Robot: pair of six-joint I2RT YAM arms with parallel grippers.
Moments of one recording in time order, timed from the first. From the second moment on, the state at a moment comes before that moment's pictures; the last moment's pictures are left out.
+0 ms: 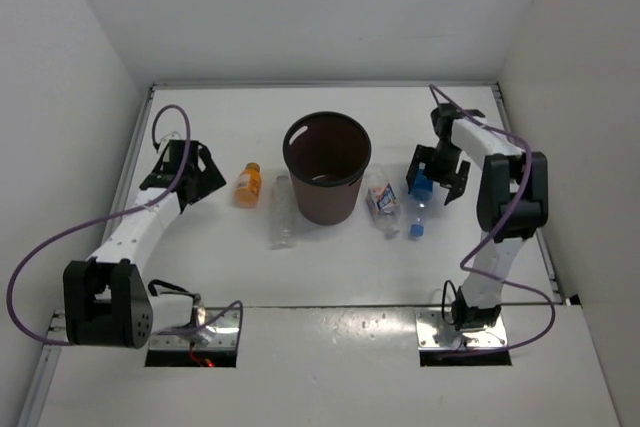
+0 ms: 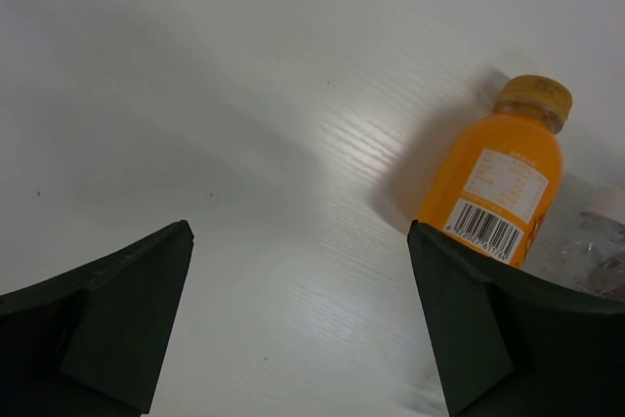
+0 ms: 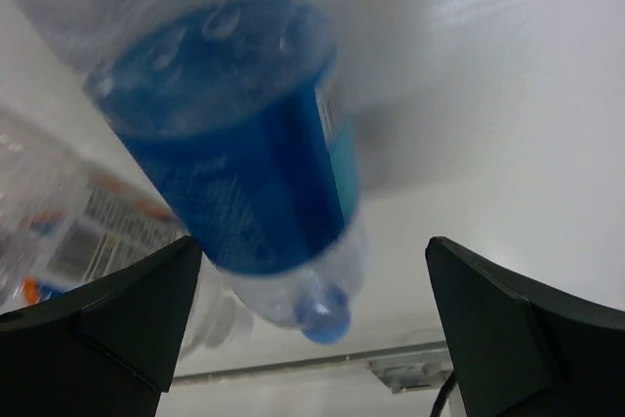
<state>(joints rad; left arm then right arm) -0.03 1.23 0.83 -0.49 -0.28 -0.57 0.04 1.91 1.39 -1.01 0.00 0.44</state>
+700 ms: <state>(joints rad) -0.03 1.28 0.83 -0.38 -0.26 -0.49 0.04 2.05 1.61 -1.03 0.08 0.45</state>
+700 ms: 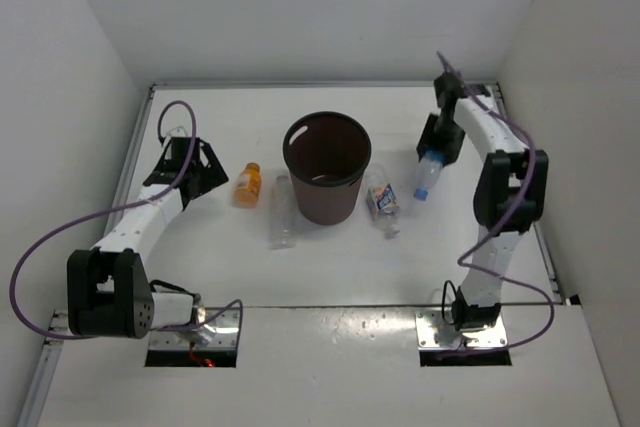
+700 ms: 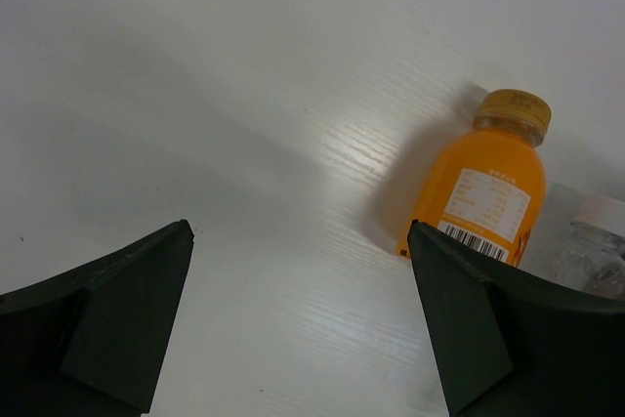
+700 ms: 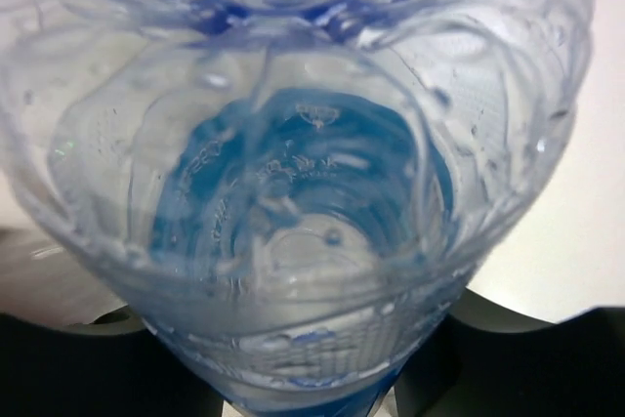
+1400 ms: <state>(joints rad) -0.03 1.29 0.82 -0.33 -0.13 -0.50 0.29 1.60 1.91 -0.67 -0.24 0.47</state>
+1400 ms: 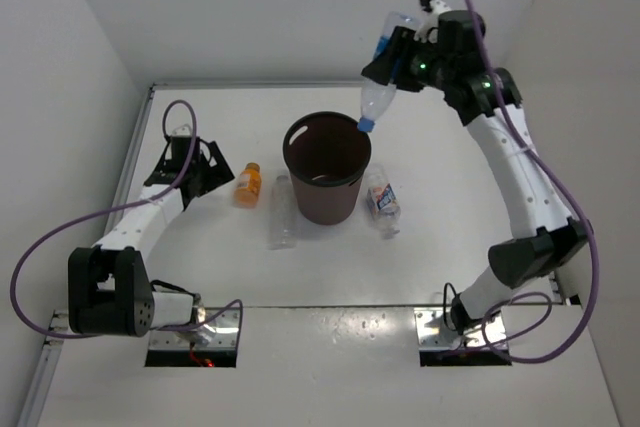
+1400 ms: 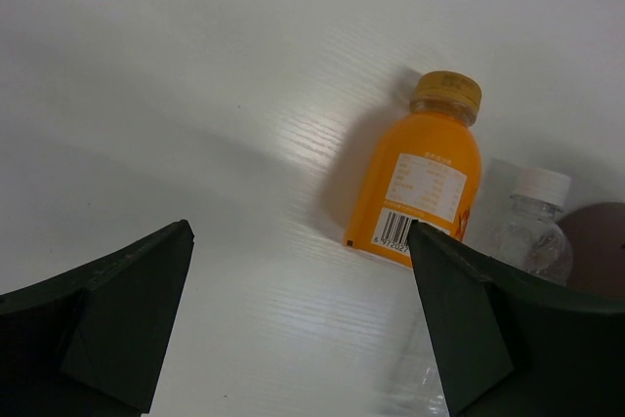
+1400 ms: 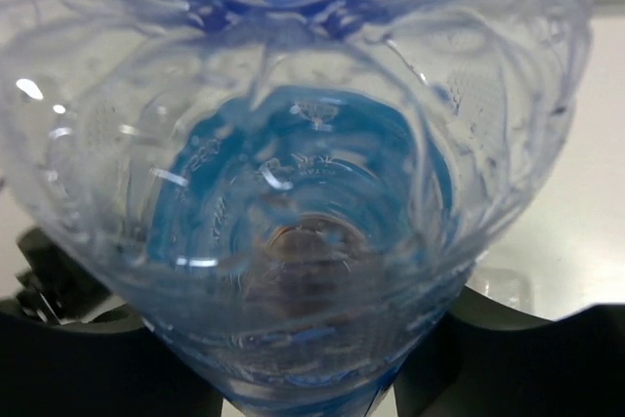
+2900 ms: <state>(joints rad) -0.03 1.28 0.81 -0.31 -0.09 -0.50 0.21 1.66 1.80 -0.99 0.23 0.59</state>
